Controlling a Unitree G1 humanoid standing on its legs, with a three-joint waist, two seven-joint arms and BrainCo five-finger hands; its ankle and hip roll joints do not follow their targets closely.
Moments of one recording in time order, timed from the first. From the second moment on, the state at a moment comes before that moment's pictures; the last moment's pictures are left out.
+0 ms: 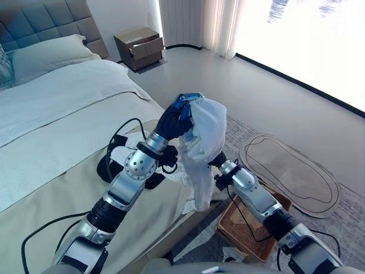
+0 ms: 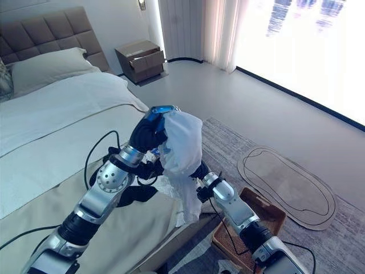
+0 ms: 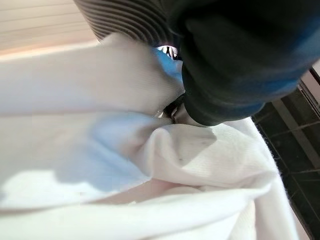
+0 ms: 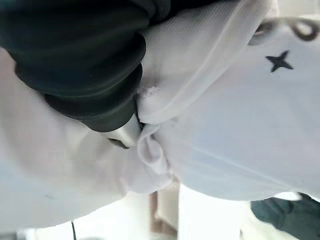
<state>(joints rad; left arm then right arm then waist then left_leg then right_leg) -0.40 0.42 -0.41 -0.18 -0.15 -0.27 0.01 -0.28 -0.33 0.45 0.27 0.32 -0.19 0.14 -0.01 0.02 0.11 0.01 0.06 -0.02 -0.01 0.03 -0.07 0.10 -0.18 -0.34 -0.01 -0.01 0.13</state>
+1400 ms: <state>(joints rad) 0.16 0.32 -0.05 0.20 -0.35 -0.30 0.01 0.01 -0.32 -0.21 0.20 0.56 -0.35 -0.14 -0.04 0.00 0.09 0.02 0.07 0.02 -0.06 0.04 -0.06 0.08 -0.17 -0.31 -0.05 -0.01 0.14</state>
